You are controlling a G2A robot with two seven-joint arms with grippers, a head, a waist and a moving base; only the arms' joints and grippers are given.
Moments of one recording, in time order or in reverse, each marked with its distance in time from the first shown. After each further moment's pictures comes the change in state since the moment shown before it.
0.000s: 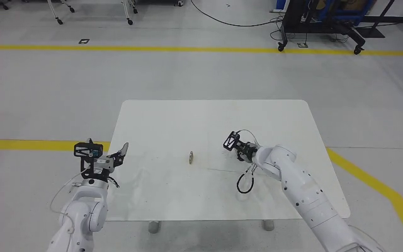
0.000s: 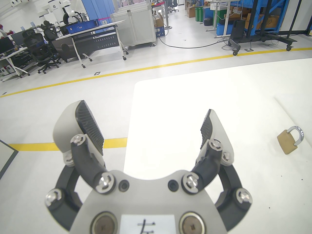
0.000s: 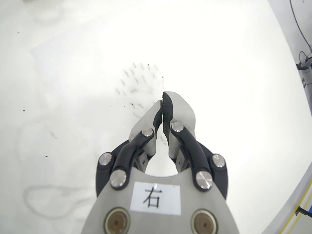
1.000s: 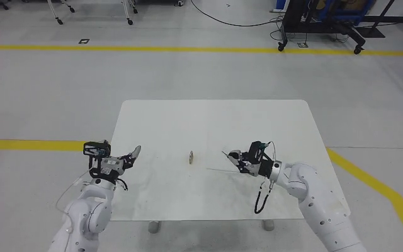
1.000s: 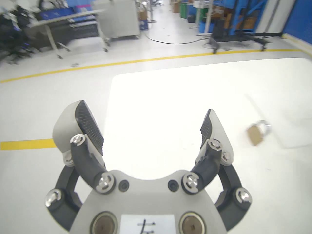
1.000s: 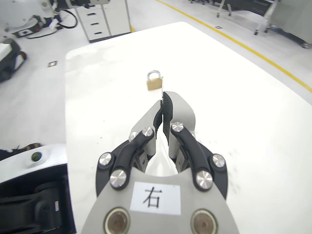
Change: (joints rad) left arm -0.017 -0.005 0.038 -0.036 -0.245 -0.201 -0.130; right arm -0.184 0.050 0.168 -0.052 0.254 -0.429 -0.519
